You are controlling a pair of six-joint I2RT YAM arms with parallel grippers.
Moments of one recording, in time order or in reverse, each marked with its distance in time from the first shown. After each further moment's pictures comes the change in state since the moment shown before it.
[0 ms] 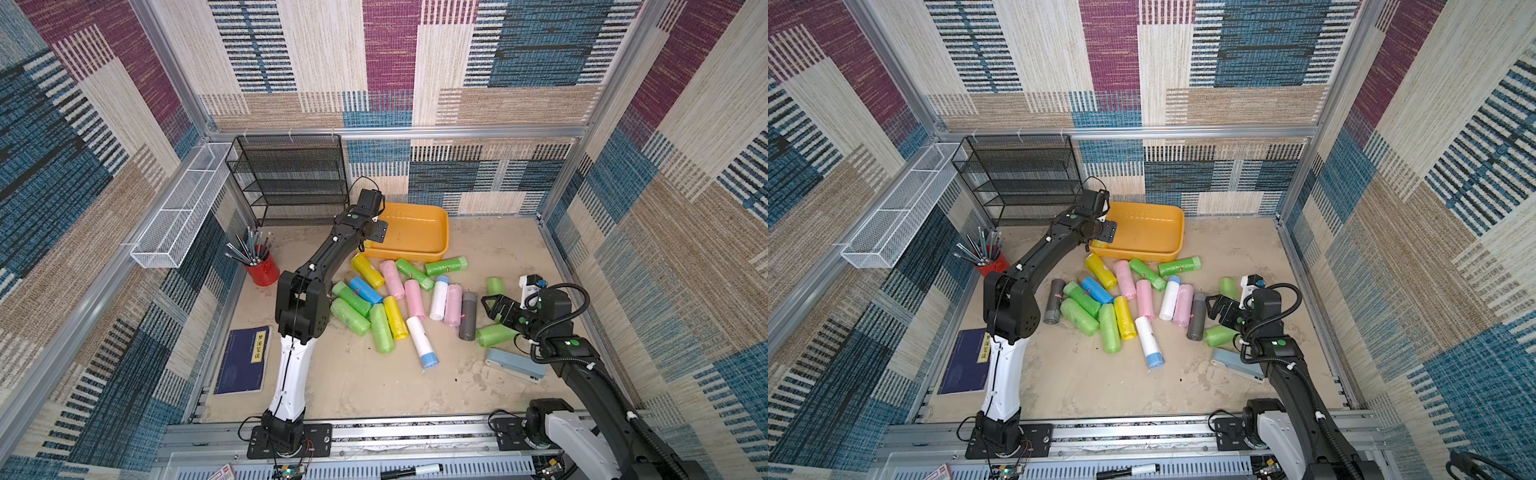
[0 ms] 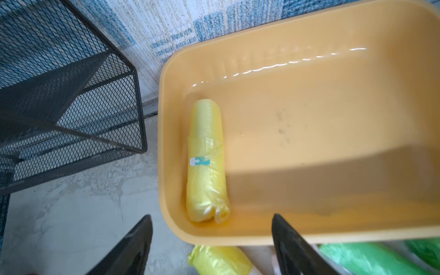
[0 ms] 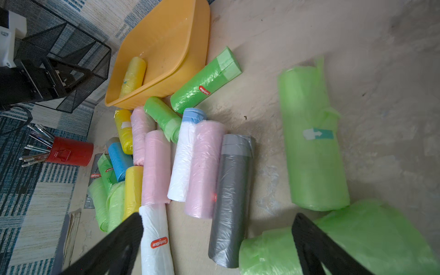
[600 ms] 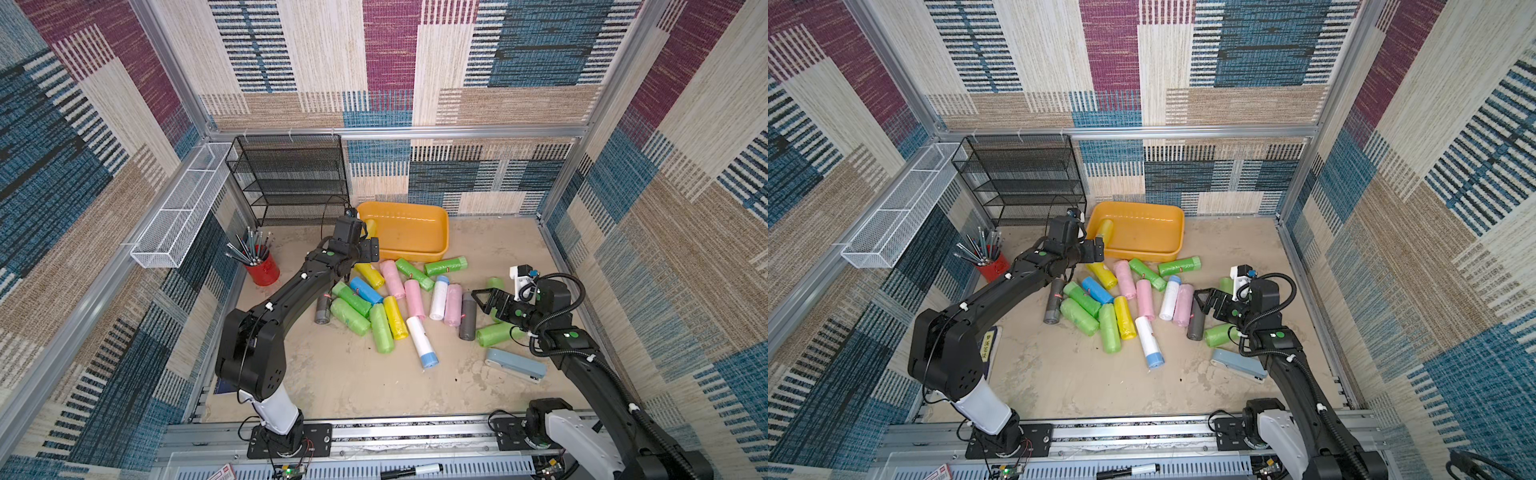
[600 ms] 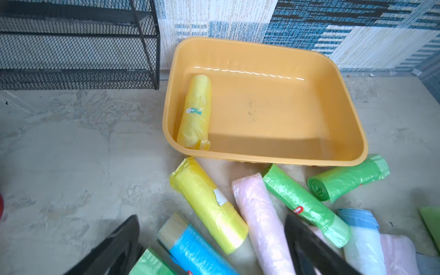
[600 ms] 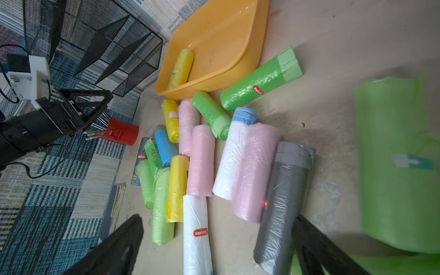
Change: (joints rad) left arm -0.011 -0.550 -0.745 0.337 0.066 -0.293; right arm 0.050 0.050 0.076 0.043 -0.161 0.019
